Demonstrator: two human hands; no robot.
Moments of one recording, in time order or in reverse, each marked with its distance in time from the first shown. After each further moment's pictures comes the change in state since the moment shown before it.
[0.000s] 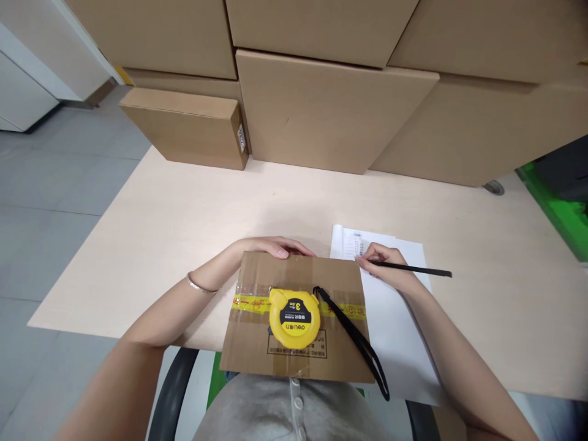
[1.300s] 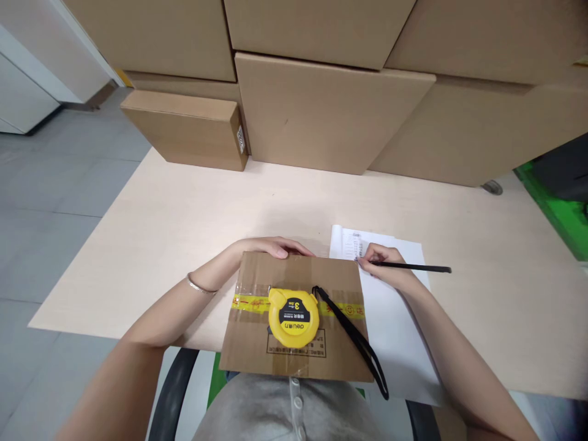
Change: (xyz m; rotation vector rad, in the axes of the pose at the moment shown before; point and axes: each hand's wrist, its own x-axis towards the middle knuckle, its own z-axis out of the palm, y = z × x) left_hand -0.001 0.006 0.004 -0.008 0.052 -0.029; right_hand 0.001 0.002 0.000 0.036 -0.016 0.017
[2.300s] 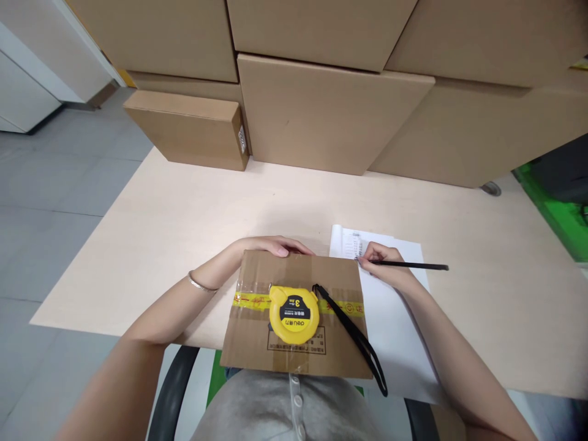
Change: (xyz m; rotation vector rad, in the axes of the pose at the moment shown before) left_hand -0.004 -0.001 -0.001 0.076 0.013 0.009; right_hand 0.000 -0.004 0.002 -0.120 0.035 0.029
